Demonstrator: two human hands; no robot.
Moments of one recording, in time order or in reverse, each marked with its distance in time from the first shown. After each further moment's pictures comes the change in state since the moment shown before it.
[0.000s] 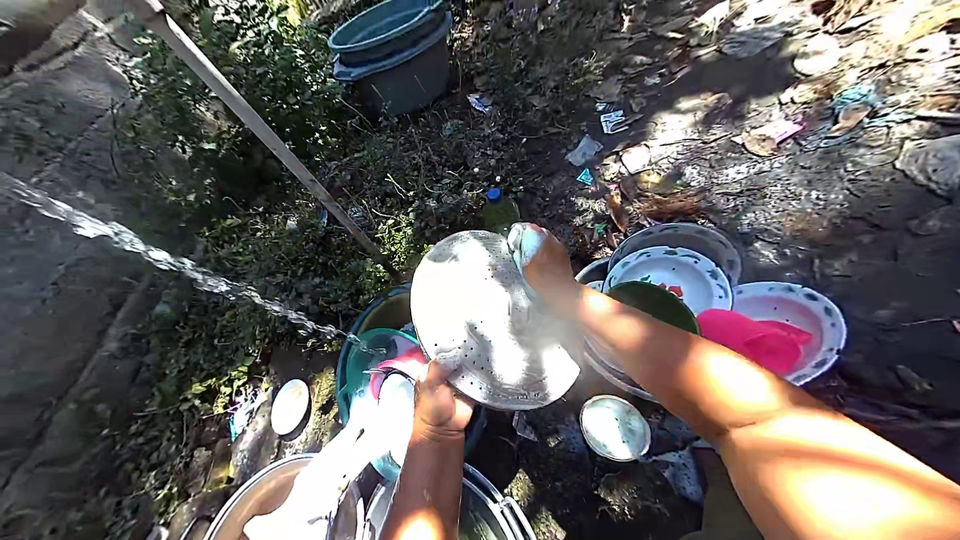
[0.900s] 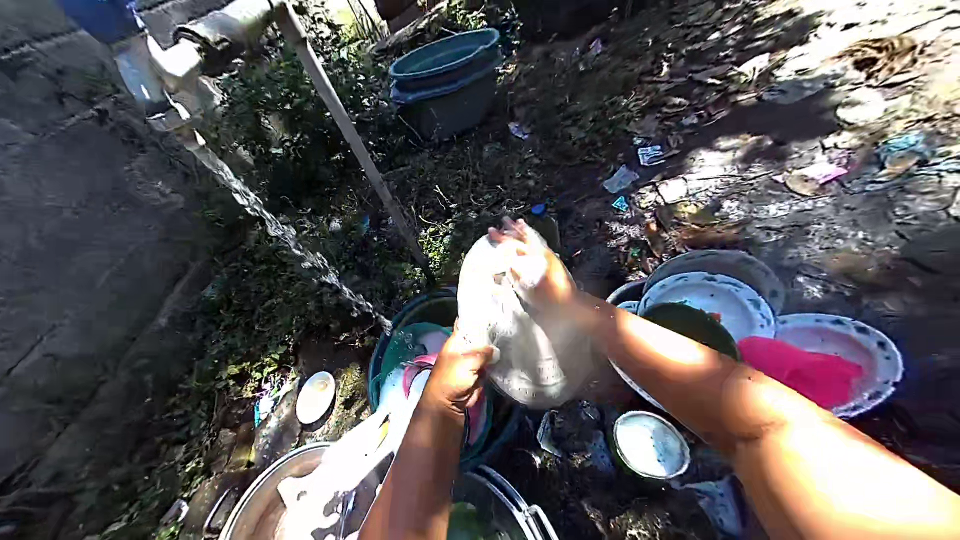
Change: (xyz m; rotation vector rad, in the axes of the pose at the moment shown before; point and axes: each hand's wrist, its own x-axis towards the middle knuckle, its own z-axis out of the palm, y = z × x) left_hand 0.012 0.061 -0.014 0.387 -0.259 -0.049; right_hand -0.014 -0.065 0.024 0.333 -0.064 -0.495
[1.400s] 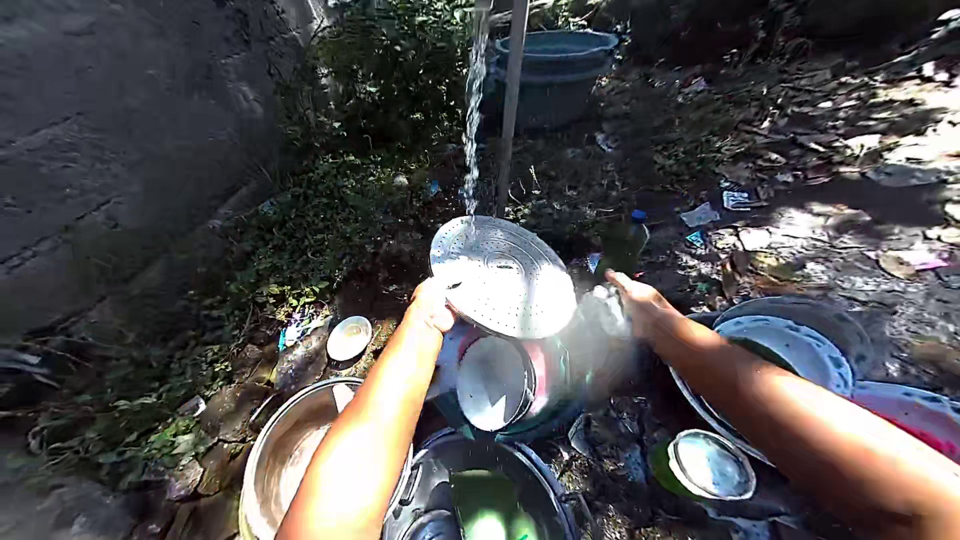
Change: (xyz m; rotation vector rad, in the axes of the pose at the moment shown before) left_hand -0.002 0.068 -0.174 -0.233 0.440 -0.048; right_hand -0.018 -0.058 0.044 0.368 0.063 1.021
